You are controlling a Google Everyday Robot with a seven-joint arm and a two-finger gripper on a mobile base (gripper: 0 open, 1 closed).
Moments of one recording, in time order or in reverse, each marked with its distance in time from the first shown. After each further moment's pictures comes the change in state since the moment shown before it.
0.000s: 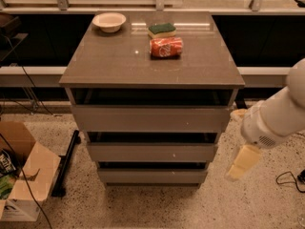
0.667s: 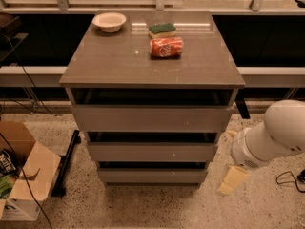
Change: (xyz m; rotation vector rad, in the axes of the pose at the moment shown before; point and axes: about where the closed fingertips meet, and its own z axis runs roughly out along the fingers) arm 0.032 0.010 0.083 0.017 0.020 0.003
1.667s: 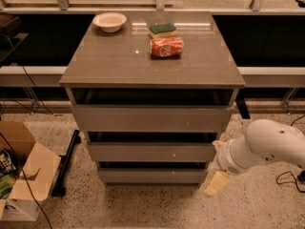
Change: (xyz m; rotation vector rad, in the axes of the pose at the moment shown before) arm 0.013 -0.010 0.093 -0.033 -0.062 0.048
